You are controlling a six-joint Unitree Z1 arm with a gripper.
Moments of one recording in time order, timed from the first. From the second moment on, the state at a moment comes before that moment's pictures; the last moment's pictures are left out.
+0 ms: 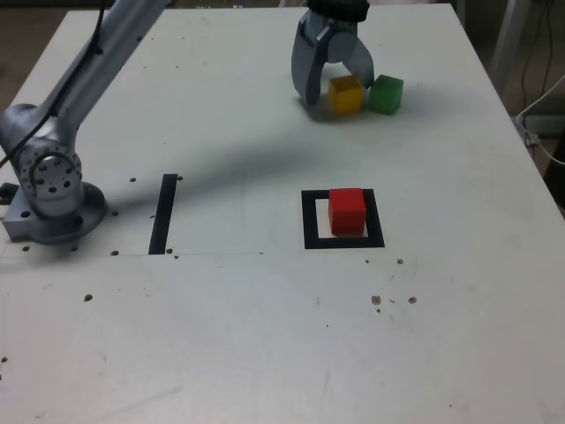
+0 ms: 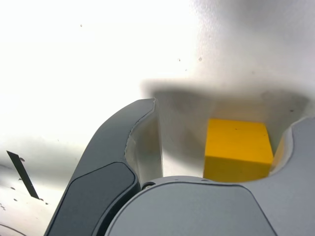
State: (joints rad) arm 0.61 2.47 -2.22 1.60 0.02 0.30
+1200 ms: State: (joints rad) arm 0.55 2.40 -2.14 1.60 0.01 0.30
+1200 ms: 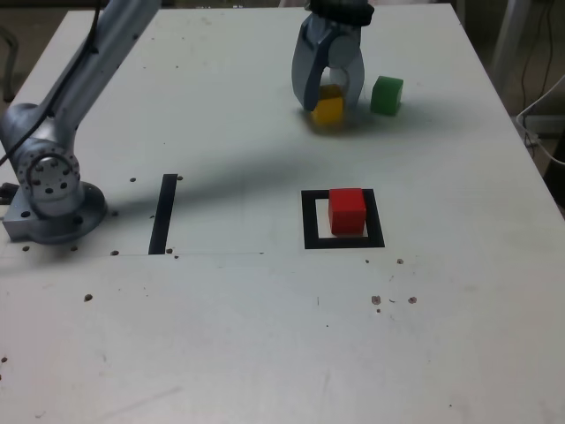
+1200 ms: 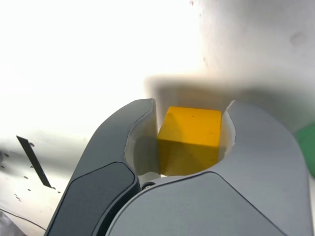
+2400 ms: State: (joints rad) arm 0.04 2.14 -1.88 1.58 -0.04 0.06
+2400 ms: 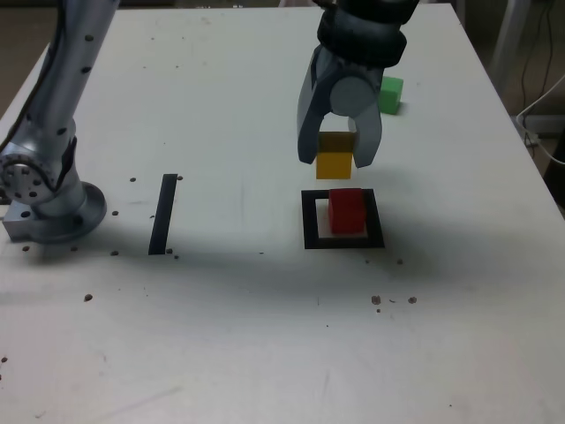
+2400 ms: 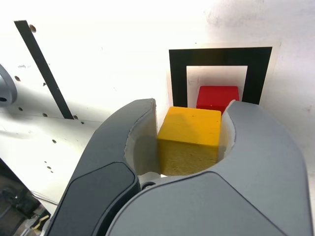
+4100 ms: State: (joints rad) arm 0.01 2.20 -1.82 1.46 -0.07 0.03
